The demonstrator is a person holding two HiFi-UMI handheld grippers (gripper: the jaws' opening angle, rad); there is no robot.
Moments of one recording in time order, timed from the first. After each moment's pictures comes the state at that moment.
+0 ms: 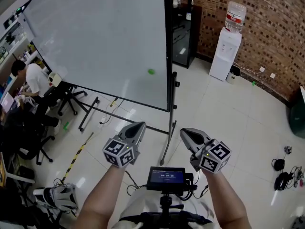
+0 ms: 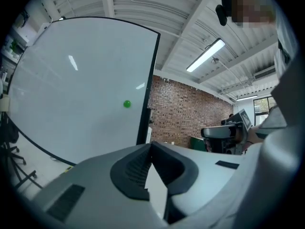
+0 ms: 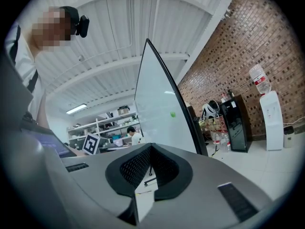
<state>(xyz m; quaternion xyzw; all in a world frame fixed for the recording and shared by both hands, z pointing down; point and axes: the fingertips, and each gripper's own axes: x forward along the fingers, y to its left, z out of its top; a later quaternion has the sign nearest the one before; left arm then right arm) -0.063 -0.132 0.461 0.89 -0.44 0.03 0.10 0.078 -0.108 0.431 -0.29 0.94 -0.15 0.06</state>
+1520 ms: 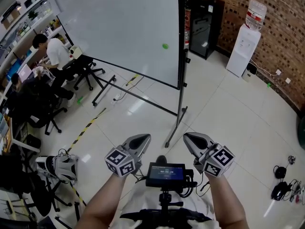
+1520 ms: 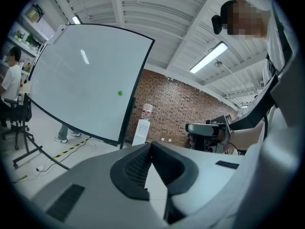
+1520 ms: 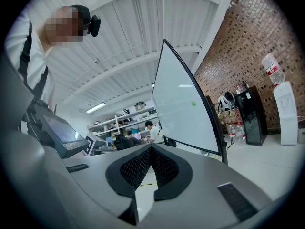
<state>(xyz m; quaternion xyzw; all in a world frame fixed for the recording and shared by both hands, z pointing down) -0.026 0.076 0.500 0.87 -0.46 0.02 0.16 0.102 0.046 0.454 -0.20 0.97 -0.16 0.05</state>
